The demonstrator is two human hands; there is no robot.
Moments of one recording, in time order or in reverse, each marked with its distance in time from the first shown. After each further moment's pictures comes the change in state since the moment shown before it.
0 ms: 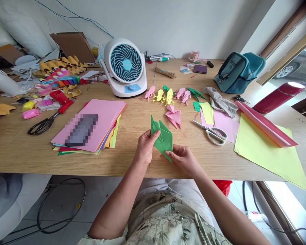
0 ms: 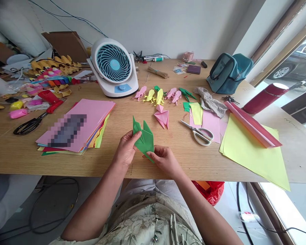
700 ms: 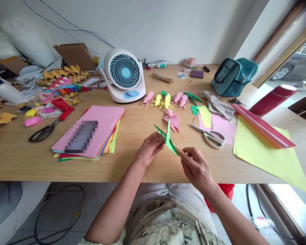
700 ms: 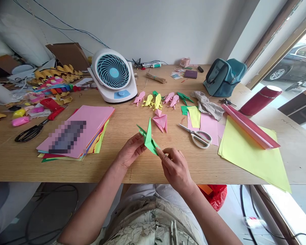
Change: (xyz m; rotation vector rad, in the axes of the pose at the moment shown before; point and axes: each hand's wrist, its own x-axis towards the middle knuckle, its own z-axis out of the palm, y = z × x) left_hand 0.012 -0.001 -0.002 -0.091 -0.214 -0.210; right_hand -0.036 0.000 -0.025 -1.023 0.386 -0.752
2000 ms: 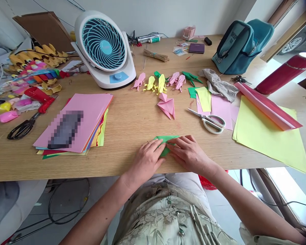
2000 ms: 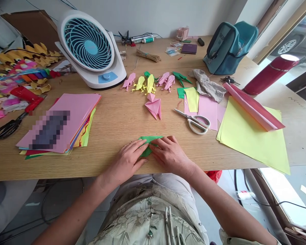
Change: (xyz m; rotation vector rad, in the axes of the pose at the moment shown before) left_hand -0.053 -0.022 0.004 1.841 -0.263 0.588; right_hand 0.005 0.028 -0.004 -0.108 -0.495 -0.138
